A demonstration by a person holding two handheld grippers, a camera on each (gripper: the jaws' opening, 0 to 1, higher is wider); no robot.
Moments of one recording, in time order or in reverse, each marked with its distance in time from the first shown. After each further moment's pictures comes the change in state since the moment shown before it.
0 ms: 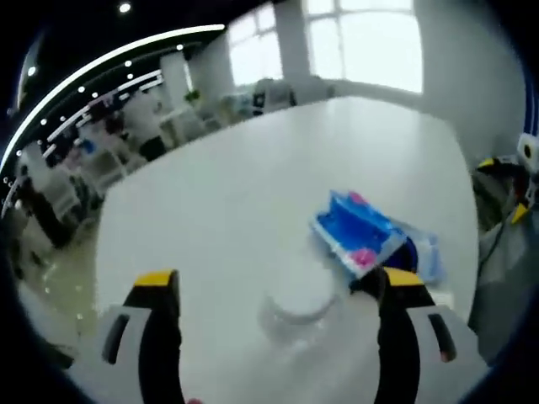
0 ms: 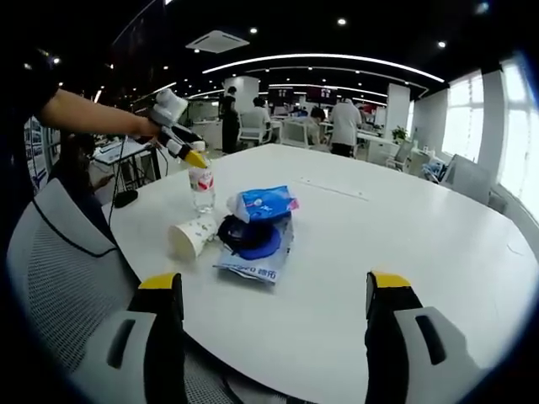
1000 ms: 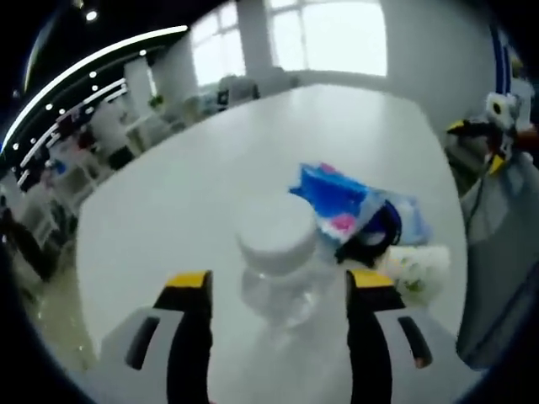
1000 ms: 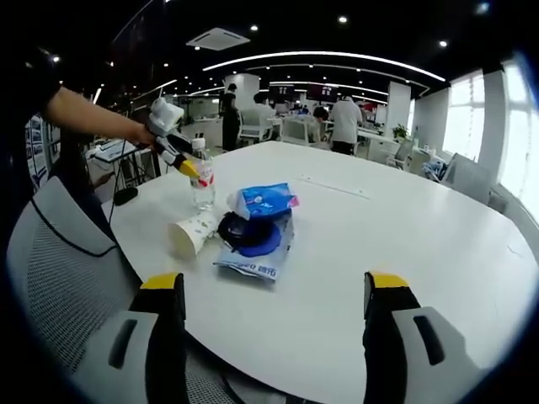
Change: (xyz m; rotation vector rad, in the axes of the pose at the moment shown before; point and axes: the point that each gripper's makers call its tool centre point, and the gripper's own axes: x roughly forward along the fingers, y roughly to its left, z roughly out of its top) left arm 0.004 -0.019 -0.025 0.157 0.030 -0.194; right arm 0.001 0.001 -0.002 -0.001 0.011 0.000
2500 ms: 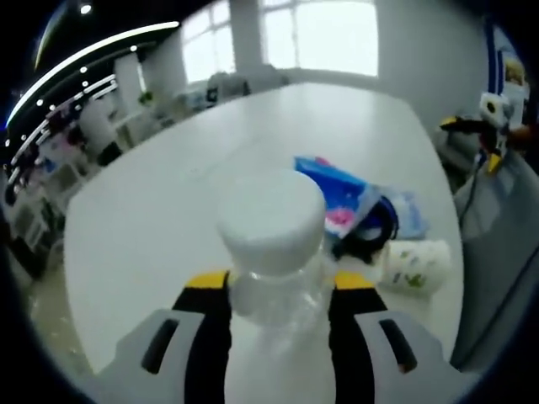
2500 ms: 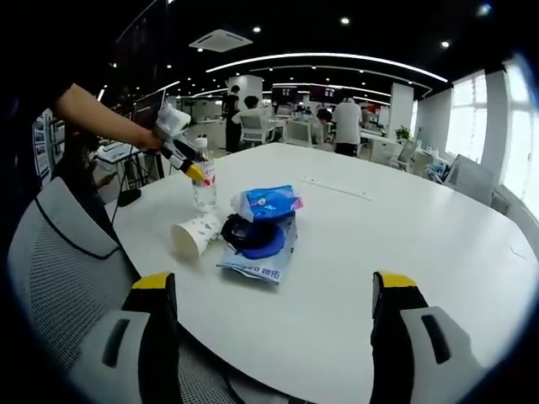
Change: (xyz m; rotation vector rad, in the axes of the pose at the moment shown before) left arm 0.006 0.010 -0.007 -0.035 -0.008 -0.022; right arm 0.001 0.005 0.004 0.000 -0.016 0.020
